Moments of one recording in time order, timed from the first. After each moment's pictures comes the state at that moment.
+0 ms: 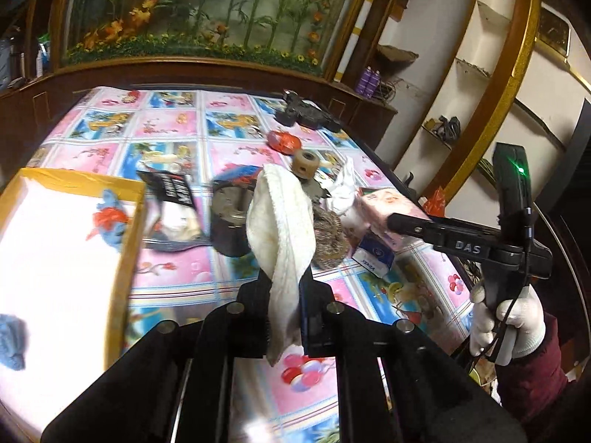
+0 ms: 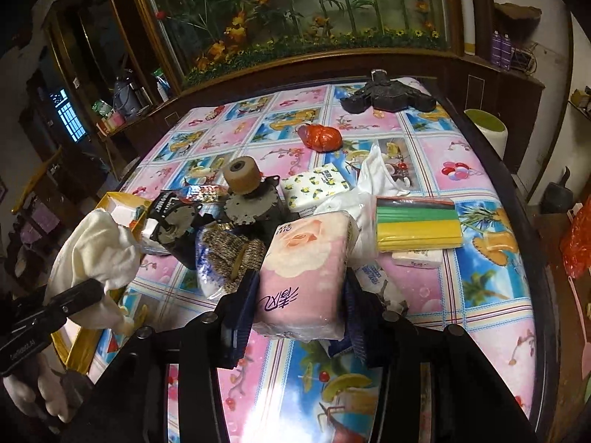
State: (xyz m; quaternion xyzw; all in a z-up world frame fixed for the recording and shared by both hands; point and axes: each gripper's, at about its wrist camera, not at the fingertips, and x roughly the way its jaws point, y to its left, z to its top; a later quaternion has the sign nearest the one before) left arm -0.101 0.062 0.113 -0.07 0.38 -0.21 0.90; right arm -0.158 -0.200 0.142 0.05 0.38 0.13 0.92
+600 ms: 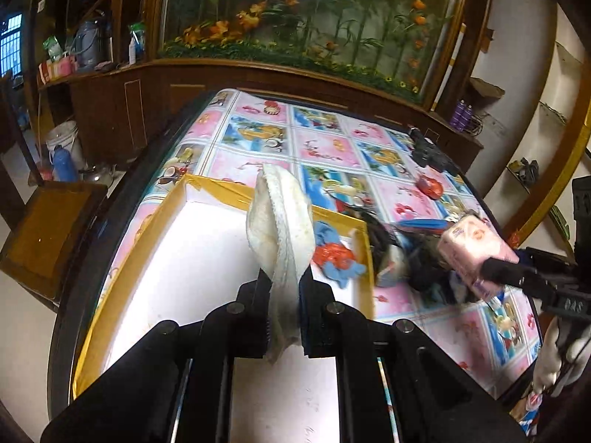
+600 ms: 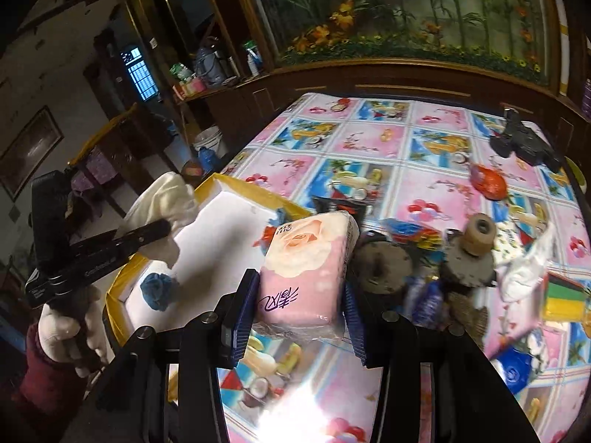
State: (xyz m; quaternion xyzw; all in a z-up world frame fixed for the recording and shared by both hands) left arm -0.048 0.237 0.109 -0.08 0.39 -0.05 0.92; right arm -0.133 -0.030 0.175 0.00 0.39 0.27 0.88
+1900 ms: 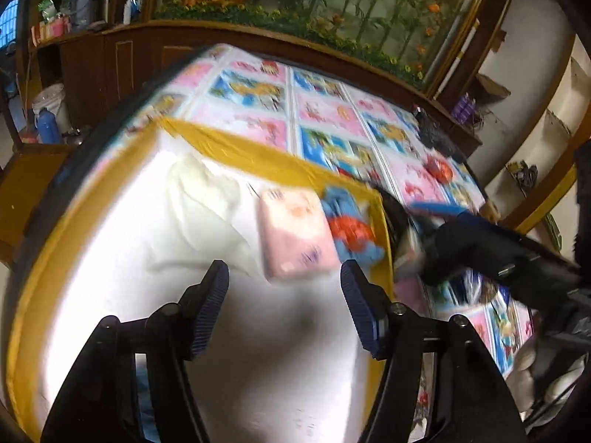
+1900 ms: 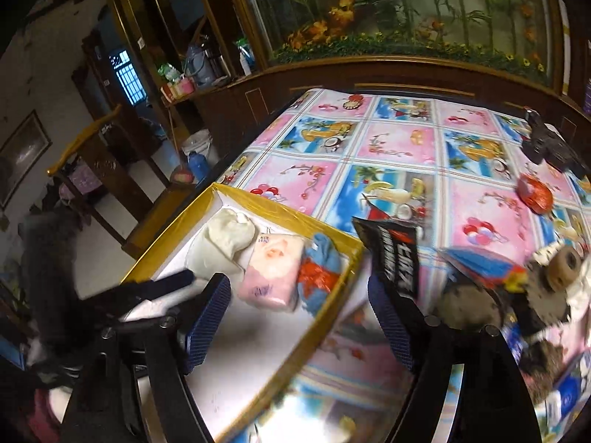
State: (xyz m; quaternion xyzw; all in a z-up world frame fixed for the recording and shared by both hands) left arm -0.028 0.223 0.052 -0.12 0.44 -0.07 0.89; right arm -0.096 0.051 0.142 0.01 0.38 0.25 0.89
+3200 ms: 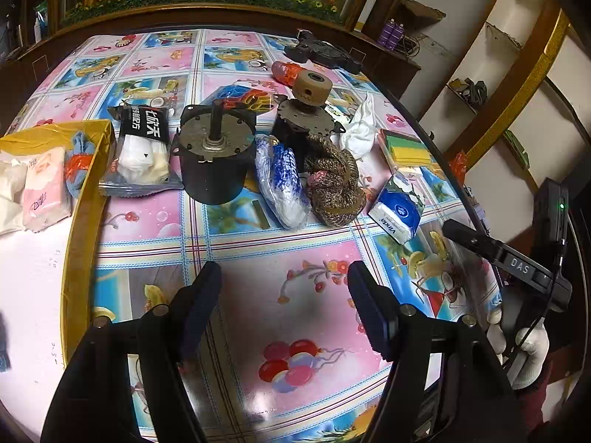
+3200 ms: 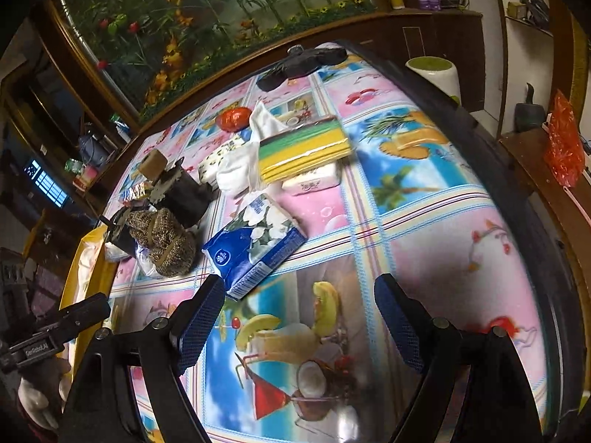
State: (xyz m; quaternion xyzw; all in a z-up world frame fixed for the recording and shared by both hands) left arm -0.083 0.013 0.061 -0.05 0.48 -0.18 0.86; right arm -0.194 -0.292 0.084 0.17 0.40 0.08 0.90
